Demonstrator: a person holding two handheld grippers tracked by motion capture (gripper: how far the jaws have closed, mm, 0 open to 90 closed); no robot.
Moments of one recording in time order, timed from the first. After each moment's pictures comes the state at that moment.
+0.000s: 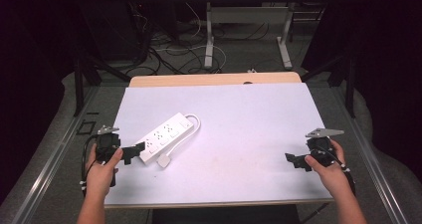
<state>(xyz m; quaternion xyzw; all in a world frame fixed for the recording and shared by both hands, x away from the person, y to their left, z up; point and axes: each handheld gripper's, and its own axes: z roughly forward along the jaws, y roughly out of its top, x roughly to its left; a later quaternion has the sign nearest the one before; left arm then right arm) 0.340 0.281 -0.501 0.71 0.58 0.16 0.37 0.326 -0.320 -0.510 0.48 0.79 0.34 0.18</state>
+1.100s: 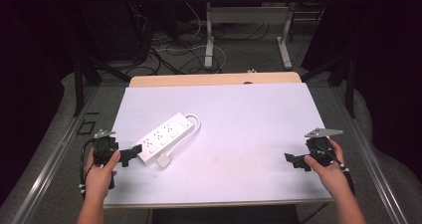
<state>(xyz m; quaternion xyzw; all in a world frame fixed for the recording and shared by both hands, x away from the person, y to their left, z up) 0.340 0.294 -0.517 0.70 0.60 0.15 0.37 0.327 -0.319 -0.511 0.48 0.79 0.34 0.18</state>
